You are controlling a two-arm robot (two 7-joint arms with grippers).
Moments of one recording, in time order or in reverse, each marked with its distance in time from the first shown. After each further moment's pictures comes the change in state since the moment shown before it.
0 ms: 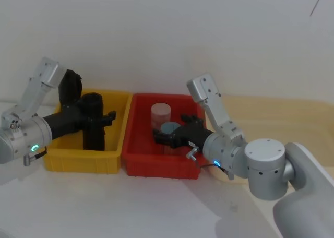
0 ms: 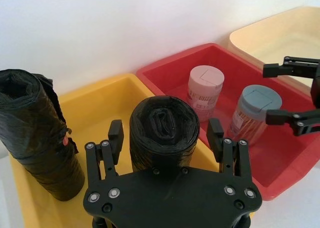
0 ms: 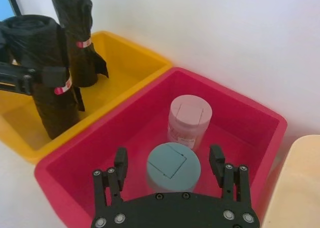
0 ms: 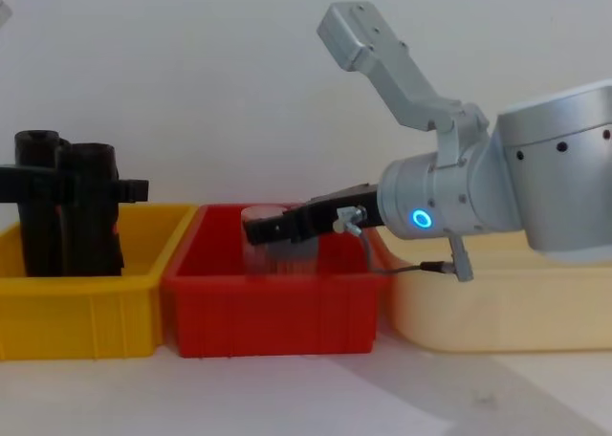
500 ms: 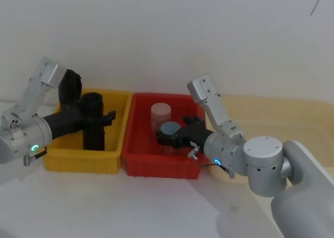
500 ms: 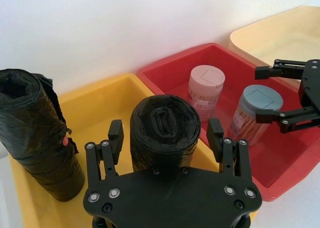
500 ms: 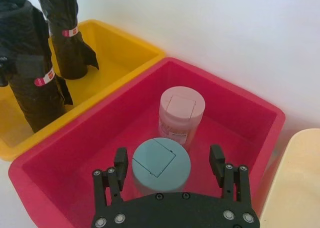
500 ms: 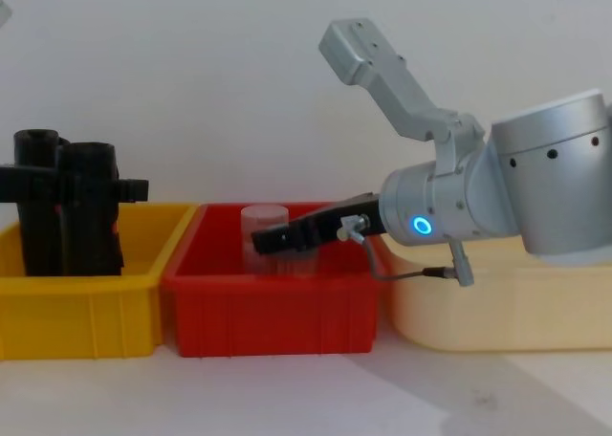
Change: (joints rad) left arm 0.000 0.000 0.000 0.000 0.000 0.000 0.000; right arm 0.036 -0.016 0.006 0.082 -0.016 -0.014 0.008
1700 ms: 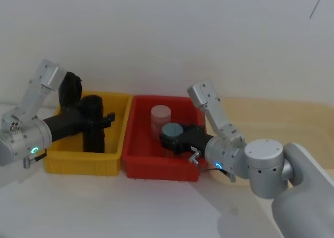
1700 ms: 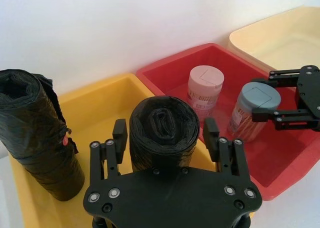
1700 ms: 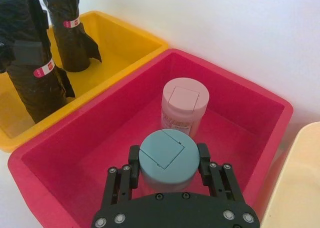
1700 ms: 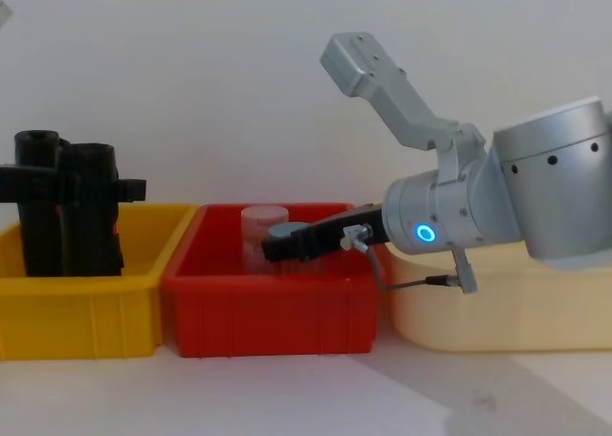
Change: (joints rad) left arm 0.000 0.000 0.000 0.000 0.000 0.000 0.000; right arm 0.013 -0.007 0.012 0.040 -0.010 0.003 0.038
